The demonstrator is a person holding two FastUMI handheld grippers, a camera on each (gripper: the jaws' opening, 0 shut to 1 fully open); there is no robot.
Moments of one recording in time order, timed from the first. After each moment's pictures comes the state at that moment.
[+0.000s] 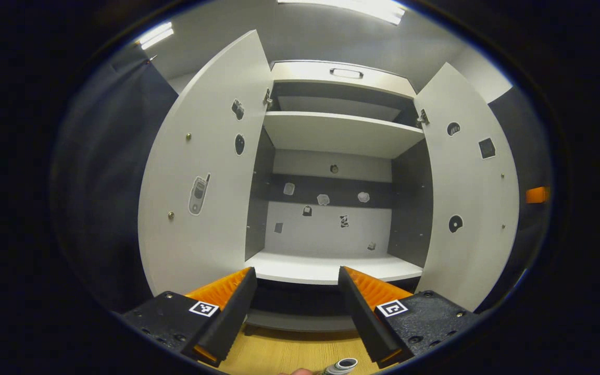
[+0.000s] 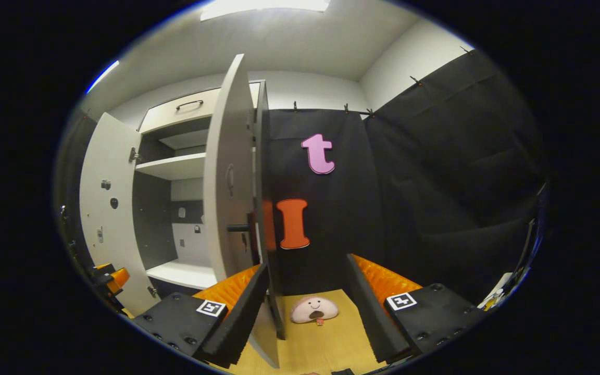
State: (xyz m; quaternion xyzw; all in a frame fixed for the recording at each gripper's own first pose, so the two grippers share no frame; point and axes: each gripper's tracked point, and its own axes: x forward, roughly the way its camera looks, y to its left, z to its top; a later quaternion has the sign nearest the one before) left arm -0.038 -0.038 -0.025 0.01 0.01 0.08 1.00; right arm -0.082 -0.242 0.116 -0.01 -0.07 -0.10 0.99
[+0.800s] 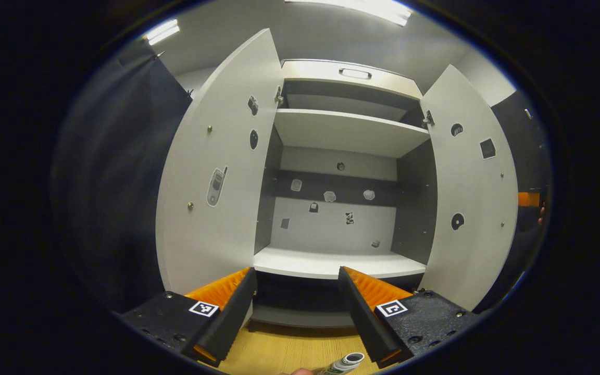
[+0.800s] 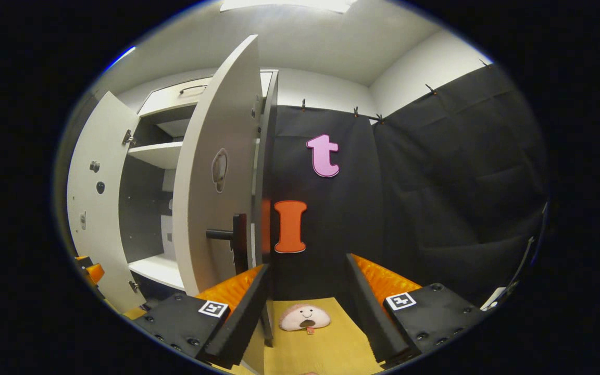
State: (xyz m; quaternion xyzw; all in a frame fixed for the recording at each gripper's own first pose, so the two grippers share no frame) left arm -0.053 -0.014 -0.035 0.00 0.02 0.10 0.99; right arm -0.038 -0.213 0.121 -0.07 -0.08 -0.10 0.99
